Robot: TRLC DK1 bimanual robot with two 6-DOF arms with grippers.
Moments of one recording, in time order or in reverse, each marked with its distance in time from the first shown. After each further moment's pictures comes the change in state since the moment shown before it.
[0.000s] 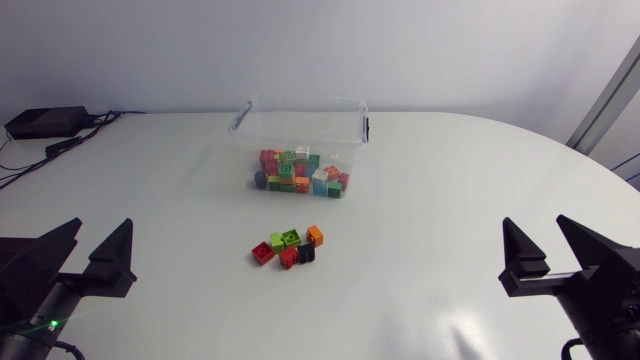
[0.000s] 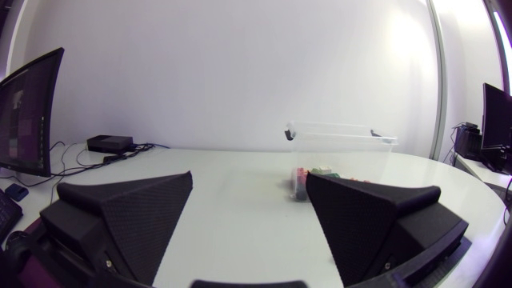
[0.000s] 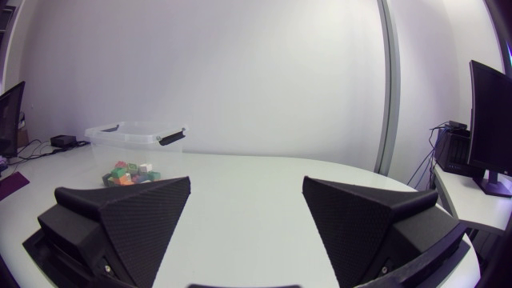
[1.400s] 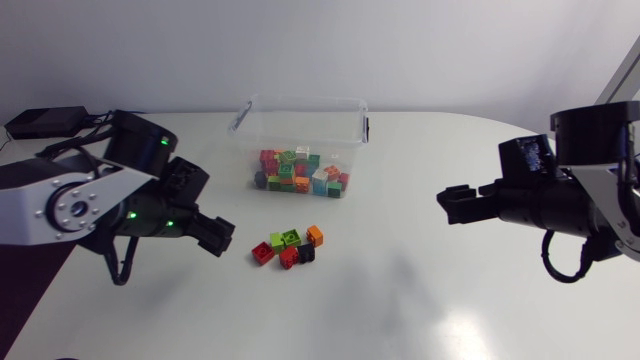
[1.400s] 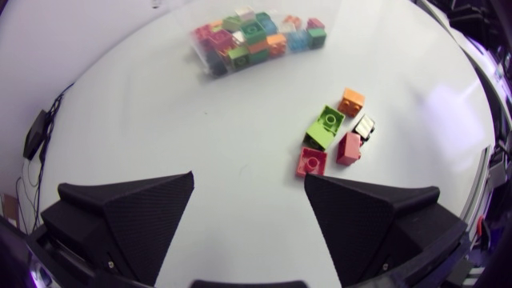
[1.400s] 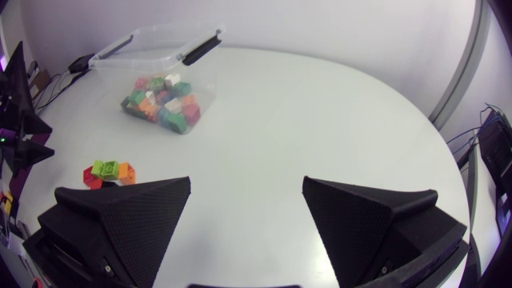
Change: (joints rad) left arm -0.344 1.307 0.743 -0.360 -0.042 0.194; right arm 0.137 1.060 0.629 -0.233 -0.062 -0.004
